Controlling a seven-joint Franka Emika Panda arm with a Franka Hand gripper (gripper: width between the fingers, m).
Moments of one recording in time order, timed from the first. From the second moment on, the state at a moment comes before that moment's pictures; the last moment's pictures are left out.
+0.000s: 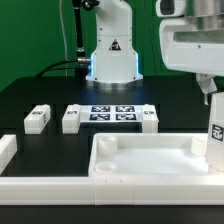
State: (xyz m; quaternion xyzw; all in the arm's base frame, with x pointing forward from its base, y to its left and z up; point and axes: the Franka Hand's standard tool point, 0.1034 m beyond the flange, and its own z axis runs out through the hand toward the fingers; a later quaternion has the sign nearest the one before) arm 0.650 0.099 0.118 -0.81 0.57 0.03 0.09
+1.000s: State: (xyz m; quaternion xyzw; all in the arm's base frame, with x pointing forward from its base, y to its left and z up) arm 0.646 0.110 0.116 -0.92 0.38 0.03 0.08
